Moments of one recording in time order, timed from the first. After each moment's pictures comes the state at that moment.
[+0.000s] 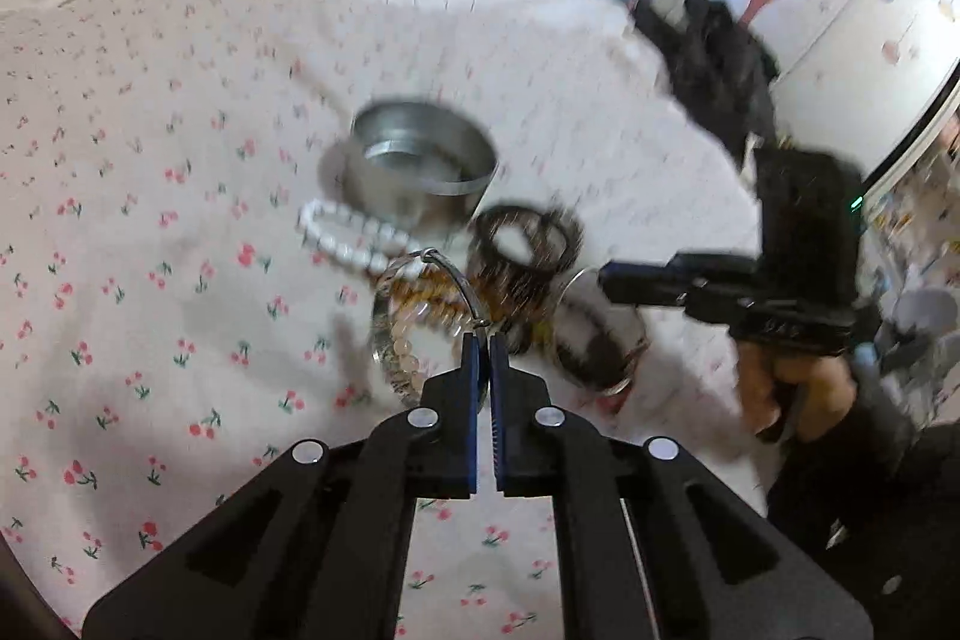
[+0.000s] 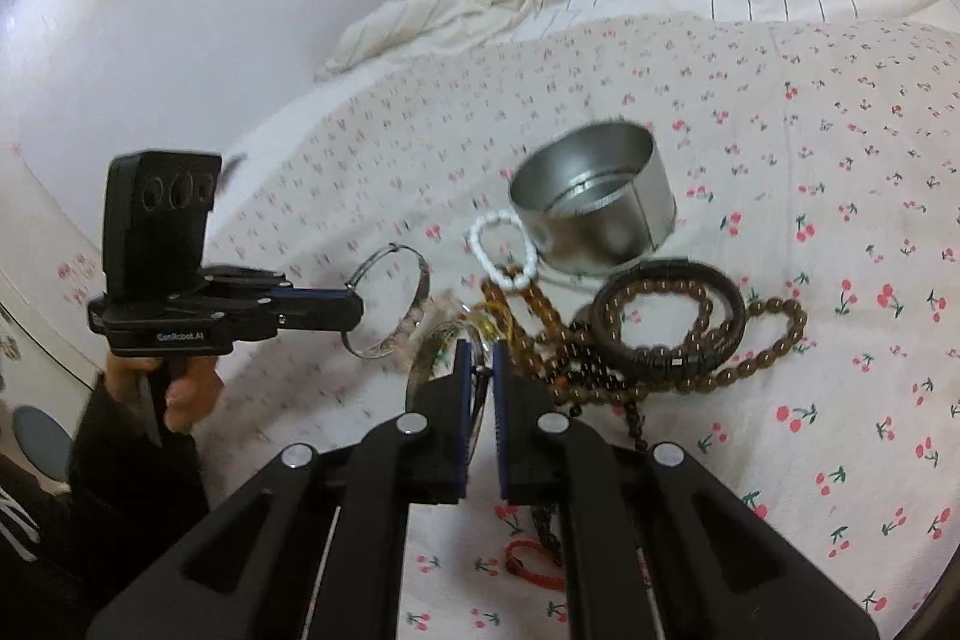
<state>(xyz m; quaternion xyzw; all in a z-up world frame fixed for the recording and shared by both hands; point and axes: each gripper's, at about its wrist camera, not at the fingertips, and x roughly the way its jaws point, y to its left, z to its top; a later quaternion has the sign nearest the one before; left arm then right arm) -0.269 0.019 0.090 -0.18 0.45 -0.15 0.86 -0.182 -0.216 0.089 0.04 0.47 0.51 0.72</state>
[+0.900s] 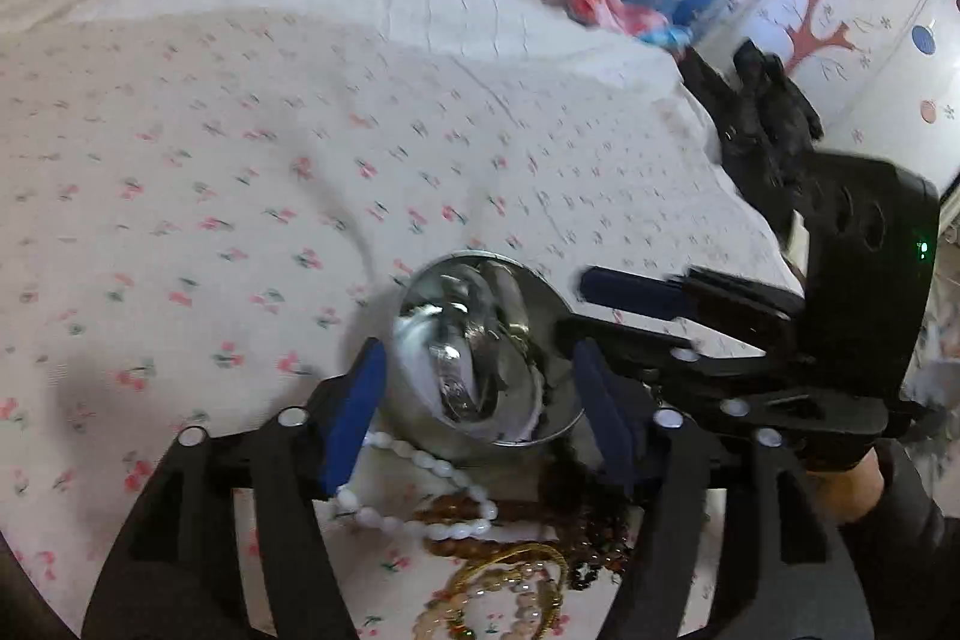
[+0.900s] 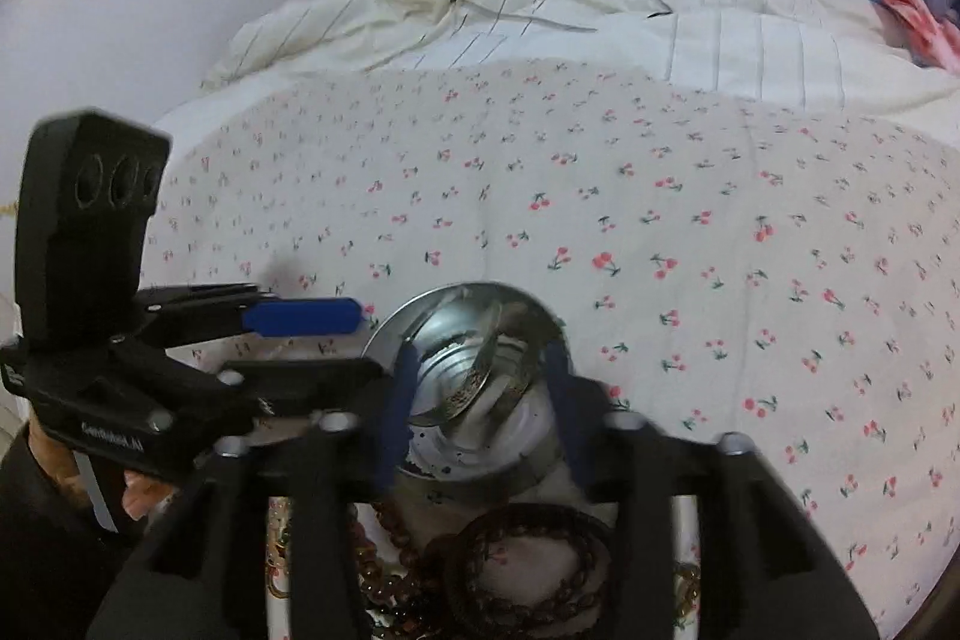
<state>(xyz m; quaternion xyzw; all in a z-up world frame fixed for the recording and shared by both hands) -0.146 0.039 0.069 -0.19 0.43 -0.10 0.88 -0.085 -0.141 0.090 -0.05 0.46 0.42 0.79</state>
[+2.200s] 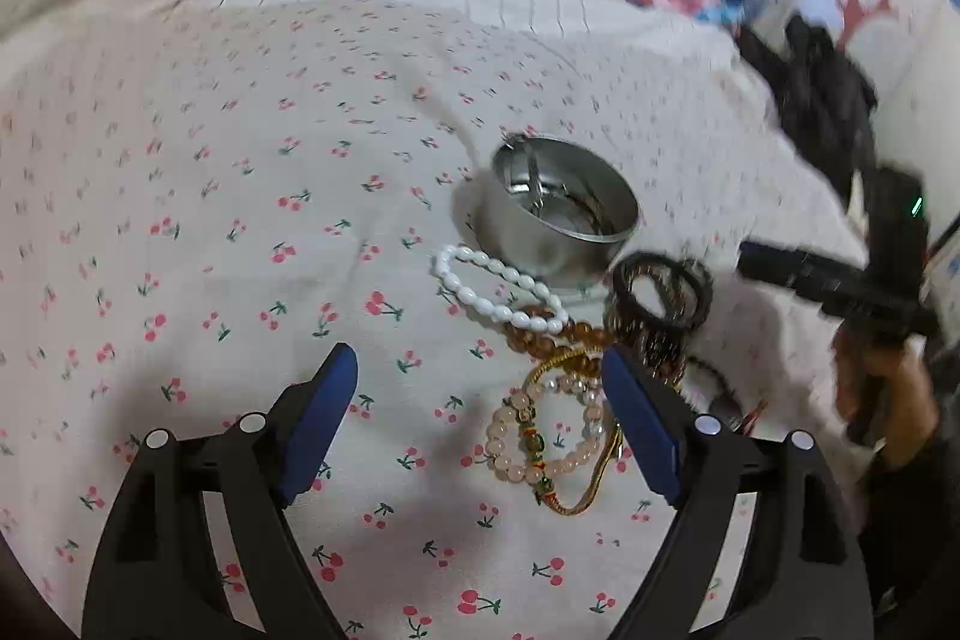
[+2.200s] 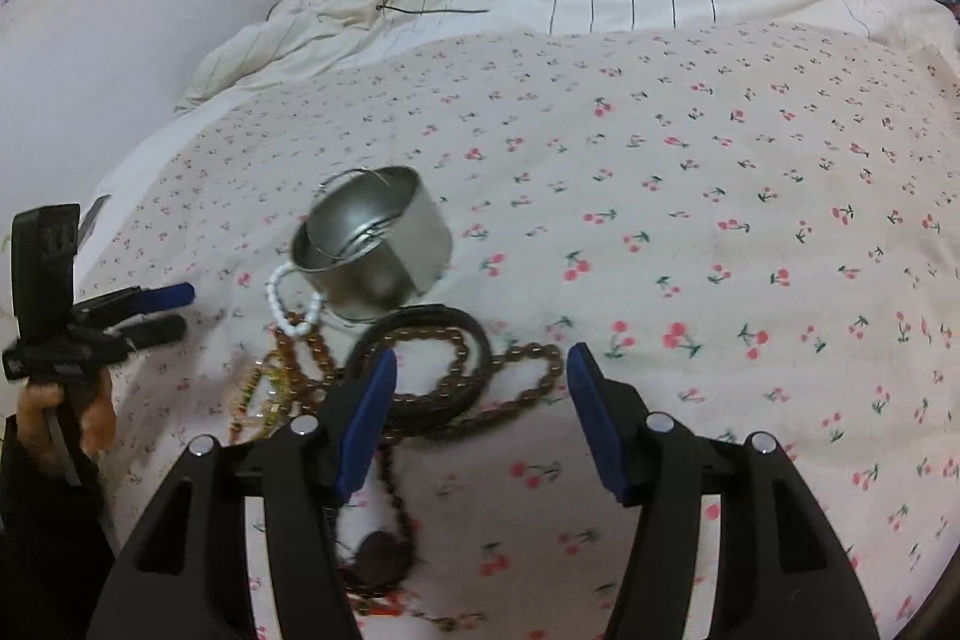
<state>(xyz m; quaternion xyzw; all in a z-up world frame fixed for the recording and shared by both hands) -0.250 0.045 0.070 -0.16 0.45 -0.02 0.88 -0.114 -0.255 0.072 -0.01 0.49 0.38 0.79</state>
